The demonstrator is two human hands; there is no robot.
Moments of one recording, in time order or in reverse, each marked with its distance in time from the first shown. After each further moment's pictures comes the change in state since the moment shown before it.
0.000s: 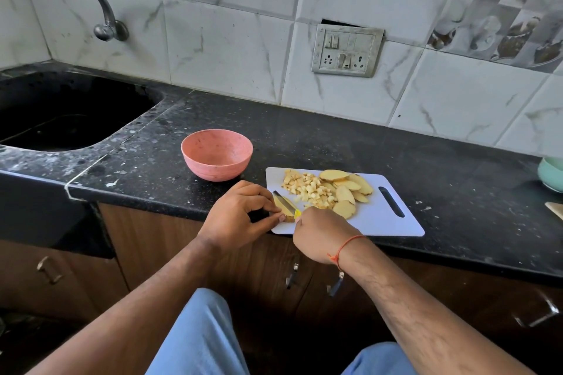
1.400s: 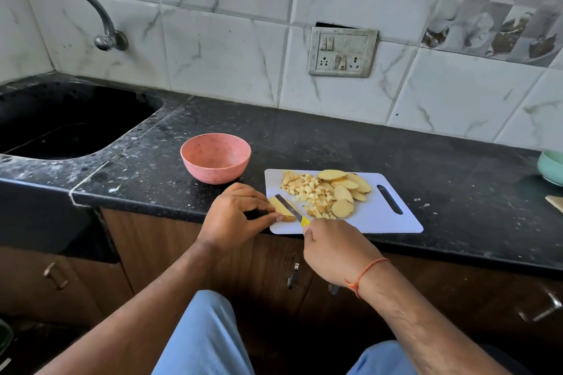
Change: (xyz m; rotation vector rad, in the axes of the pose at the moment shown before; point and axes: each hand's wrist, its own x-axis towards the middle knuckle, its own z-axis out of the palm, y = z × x) left_hand -0.002 0.008 -0.004 0.013 0.067 -0.079; right_hand -0.039 0.016 0.004 0.038 0.110 -0.049
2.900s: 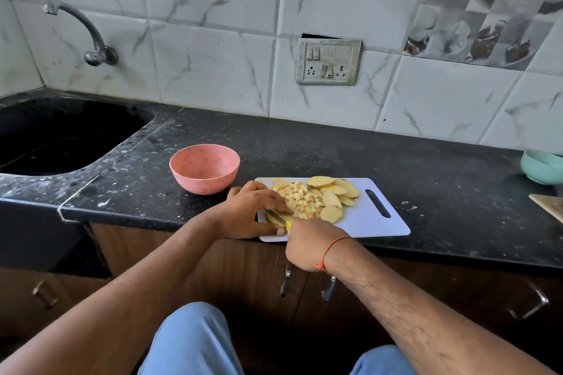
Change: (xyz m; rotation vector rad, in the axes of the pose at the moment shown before) left_hand 0.056 0.010 -0.001 0.199 -0.668 -0.015; right_hand 0.029 -0.006 -0.004 -0.155 -0.126 -0.024
